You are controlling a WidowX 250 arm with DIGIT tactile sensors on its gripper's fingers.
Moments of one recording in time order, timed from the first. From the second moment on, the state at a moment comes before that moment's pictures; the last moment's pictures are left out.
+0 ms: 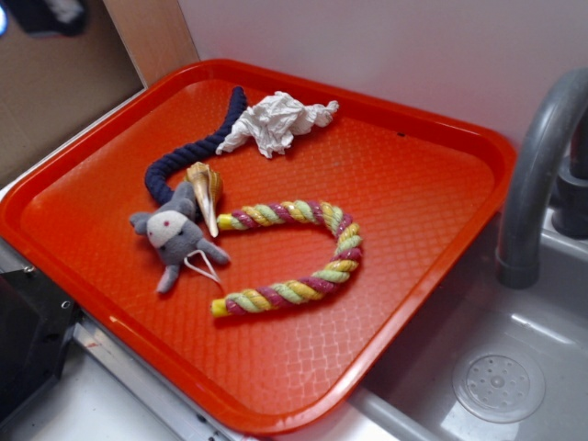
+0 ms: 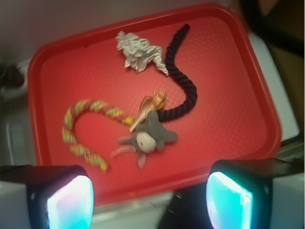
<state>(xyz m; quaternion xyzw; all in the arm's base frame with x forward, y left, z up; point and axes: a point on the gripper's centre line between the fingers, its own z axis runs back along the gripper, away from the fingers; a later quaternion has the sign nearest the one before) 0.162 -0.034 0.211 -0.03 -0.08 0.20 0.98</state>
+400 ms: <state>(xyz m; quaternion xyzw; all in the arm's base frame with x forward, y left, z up) 0.199 -0.039 0.160 0.02 -0.09 0.27 0.96</state>
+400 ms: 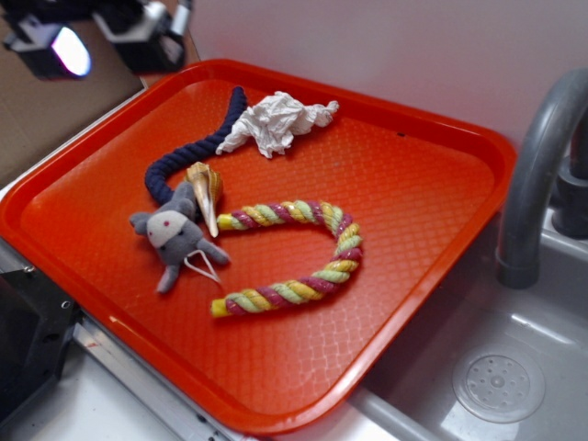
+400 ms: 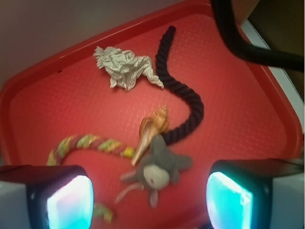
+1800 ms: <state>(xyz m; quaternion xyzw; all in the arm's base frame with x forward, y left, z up) 0.224 -0.020 0.057 0.10 -0.05 0.30 0.95</state>
